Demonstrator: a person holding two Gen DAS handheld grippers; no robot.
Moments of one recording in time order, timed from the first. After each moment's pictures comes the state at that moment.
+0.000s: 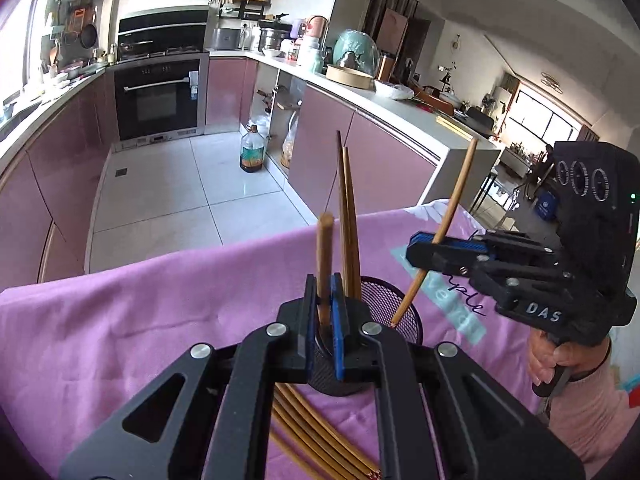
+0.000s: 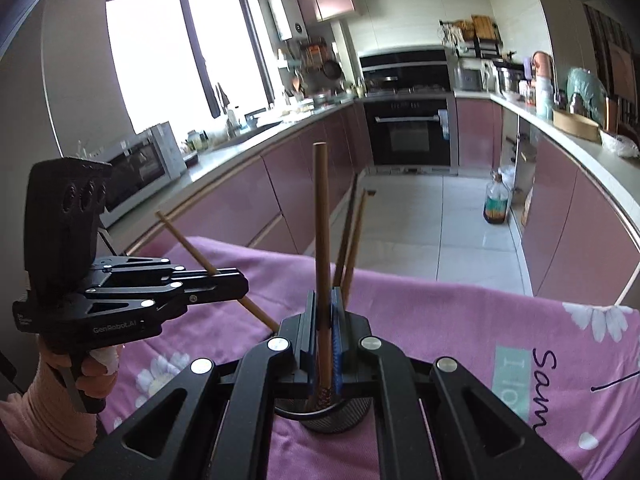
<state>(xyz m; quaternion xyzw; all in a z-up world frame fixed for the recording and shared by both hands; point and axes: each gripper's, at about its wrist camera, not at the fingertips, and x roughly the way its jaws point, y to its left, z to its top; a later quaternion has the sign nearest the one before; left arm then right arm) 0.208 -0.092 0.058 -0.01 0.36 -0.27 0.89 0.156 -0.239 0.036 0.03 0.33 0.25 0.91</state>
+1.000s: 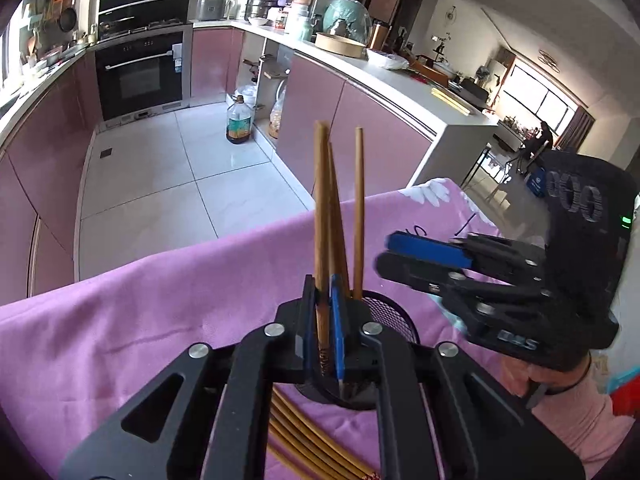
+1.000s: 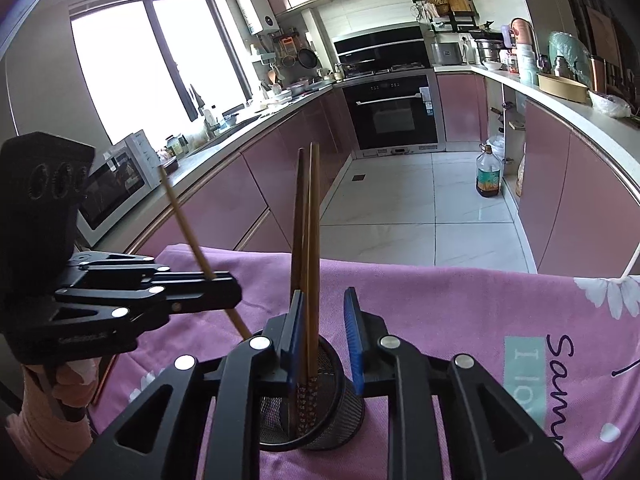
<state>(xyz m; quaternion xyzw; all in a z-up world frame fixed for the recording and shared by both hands) 0.257 -0.112 0.062 0.01 0.42 -0.28 0.86 0.180 -0.245 0.020 0.08 0.35 0.22 0.91</state>
